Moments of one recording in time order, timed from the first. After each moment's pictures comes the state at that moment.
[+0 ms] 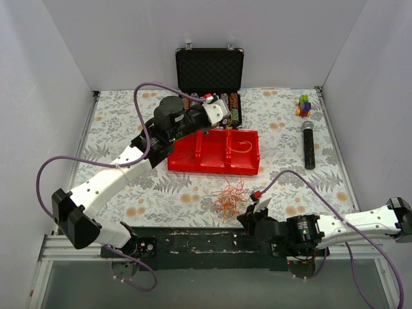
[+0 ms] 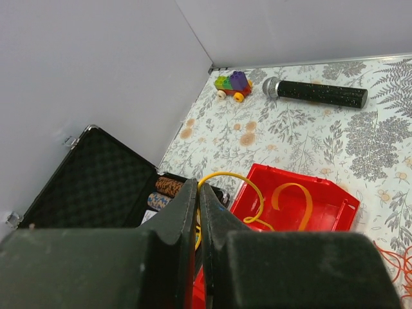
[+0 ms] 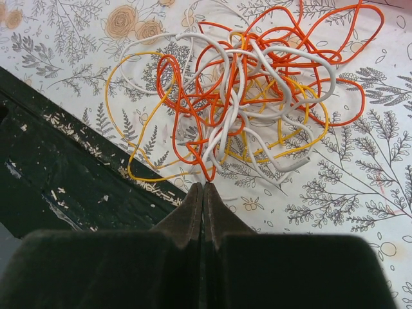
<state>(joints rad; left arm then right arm) -0.76 1.38 1.37 -0.02 0.28 0.51 1.66 0.62 0.28 -0.35 0.75 0.90</state>
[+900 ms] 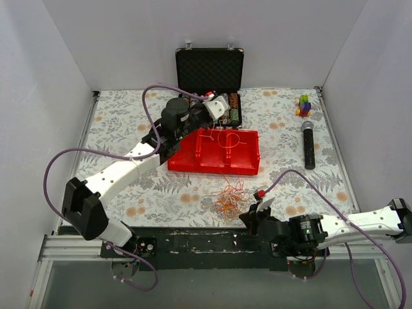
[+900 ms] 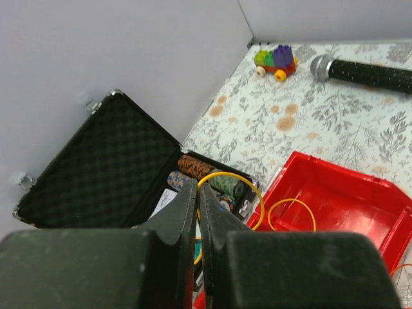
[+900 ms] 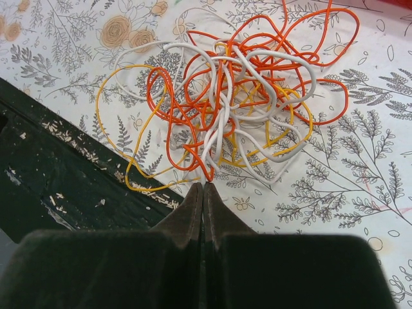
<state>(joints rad) -0.71 1.45 1.29 0.16 0.18 0.49 1.66 0.57 0.28 -0.40 0.78 0.92</state>
